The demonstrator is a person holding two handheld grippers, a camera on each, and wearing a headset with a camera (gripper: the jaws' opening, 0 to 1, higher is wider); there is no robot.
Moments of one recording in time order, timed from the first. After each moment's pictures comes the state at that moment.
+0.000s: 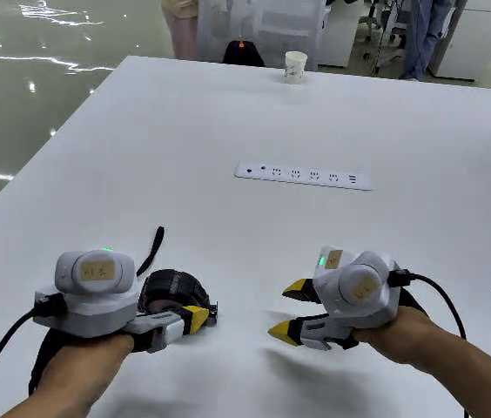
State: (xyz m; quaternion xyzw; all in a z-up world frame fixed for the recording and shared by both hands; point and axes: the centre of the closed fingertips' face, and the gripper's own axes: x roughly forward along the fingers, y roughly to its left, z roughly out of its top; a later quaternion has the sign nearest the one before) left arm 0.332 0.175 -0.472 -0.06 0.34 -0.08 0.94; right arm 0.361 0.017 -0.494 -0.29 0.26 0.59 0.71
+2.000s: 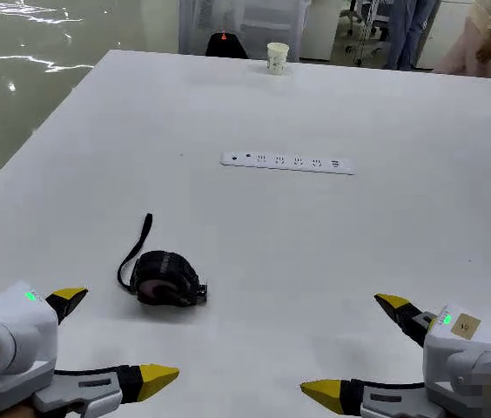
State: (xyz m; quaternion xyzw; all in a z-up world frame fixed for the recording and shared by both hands) left arm 0.252 0.160 -0.447 0.05 0.26 -0.23 0.94; right arm 0.293 -0.070 -0.458 -0.13 0.20 0.47 0.85
